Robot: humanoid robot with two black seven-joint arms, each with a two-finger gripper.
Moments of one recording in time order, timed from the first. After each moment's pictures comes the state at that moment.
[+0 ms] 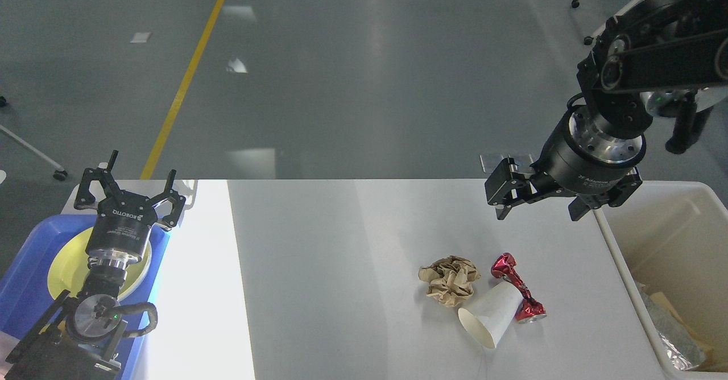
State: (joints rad) left arm -0.31 0.18 -1.44 -0.73 0.25 -0.61 -0.28; right arm 2.44 -0.13 -1.37 1.65 0.11 0.66 -0.09
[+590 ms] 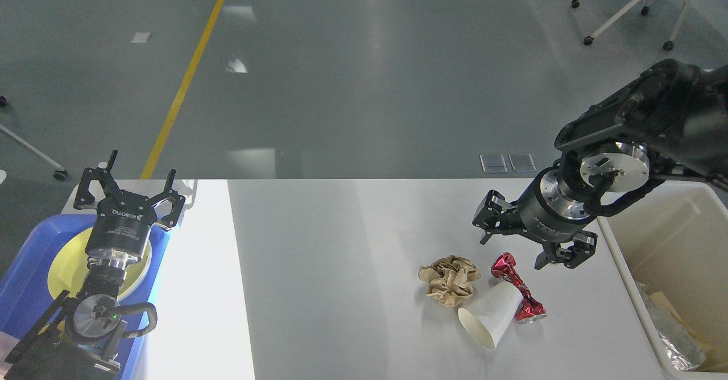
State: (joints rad) left arm -0.31 0.18 -1.44 -0.73 0.25 -0.61 -0.28; right arm 2.02 -0.07 -1.35 1.58 0.69 0.25 -0.20
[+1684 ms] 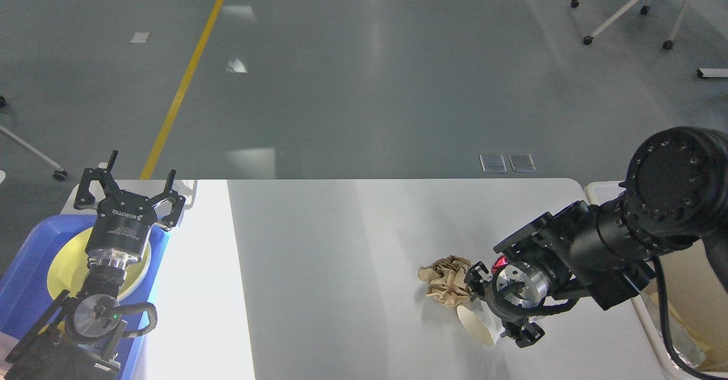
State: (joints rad) left arm -0.31 0.18 -1.44 -0.73 0.25 -0.61 -0.28; right arm 1.49 -0.01 -1.17 1.29 0.89 -0.12 -0.19
